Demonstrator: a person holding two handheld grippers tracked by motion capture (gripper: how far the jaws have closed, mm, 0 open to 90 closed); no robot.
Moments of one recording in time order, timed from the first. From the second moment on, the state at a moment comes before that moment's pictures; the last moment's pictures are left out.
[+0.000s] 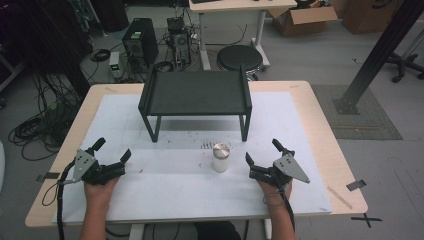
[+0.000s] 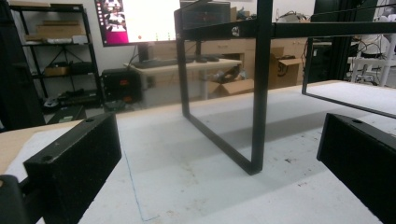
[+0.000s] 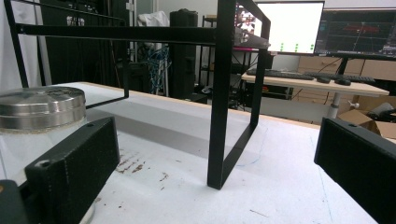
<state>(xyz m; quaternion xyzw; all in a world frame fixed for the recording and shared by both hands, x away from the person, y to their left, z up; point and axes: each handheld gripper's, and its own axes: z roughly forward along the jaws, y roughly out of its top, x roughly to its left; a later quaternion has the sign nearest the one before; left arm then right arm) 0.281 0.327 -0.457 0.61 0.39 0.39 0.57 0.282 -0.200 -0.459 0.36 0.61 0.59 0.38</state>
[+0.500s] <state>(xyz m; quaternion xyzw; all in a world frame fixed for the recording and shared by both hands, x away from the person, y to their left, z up) 0.281 0.327 -0.457 0.61 0.39 0.39 0.57 0.286 -0.206 -0.458 0.37 0.61 0.61 0.35</state>
